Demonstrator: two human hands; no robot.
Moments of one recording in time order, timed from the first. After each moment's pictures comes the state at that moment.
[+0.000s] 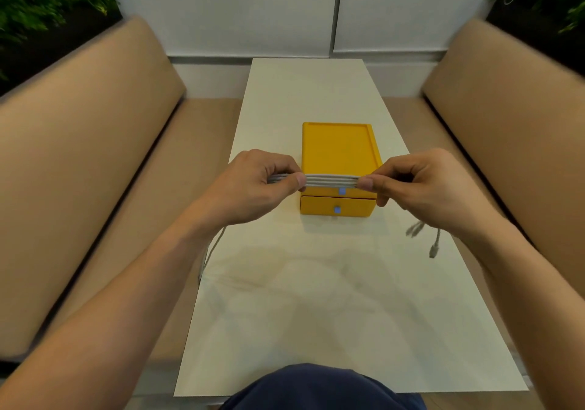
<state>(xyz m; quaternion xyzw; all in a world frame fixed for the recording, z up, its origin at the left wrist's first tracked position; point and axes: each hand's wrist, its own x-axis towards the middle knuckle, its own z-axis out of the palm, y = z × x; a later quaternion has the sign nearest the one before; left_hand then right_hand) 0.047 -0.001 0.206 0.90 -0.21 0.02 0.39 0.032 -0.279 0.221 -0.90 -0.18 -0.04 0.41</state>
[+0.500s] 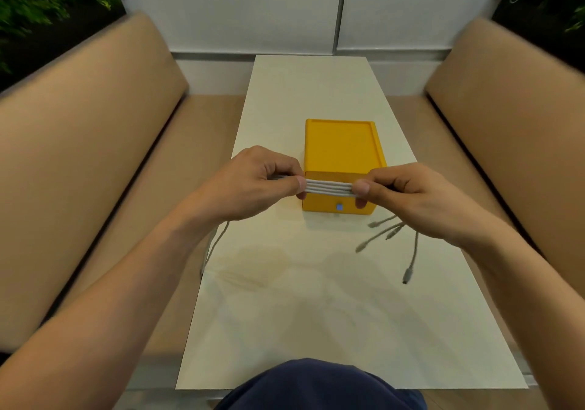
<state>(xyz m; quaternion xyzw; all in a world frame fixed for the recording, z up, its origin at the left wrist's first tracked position) 0.038 0.005 0.216 0.88 -0.23 -0.04 0.42 0.021 -0.266 0.225 -0.89 -0.20 0.07 0.40</state>
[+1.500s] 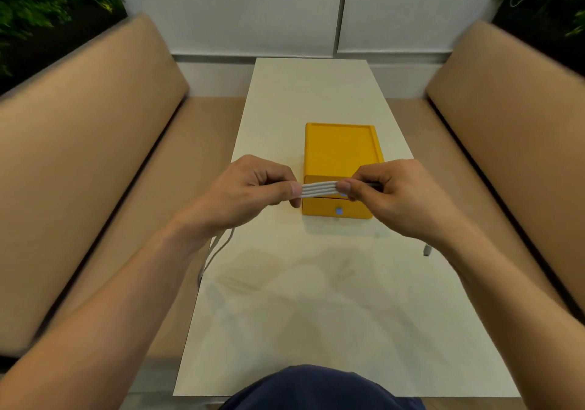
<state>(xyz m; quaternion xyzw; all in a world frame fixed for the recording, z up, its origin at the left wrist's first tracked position) 0.036 0.009 0.210 0.83 -0.23 -0.06 0.51 0.034 -0.249 0.214 -0.93 -0.18 -0.03 0.32</state>
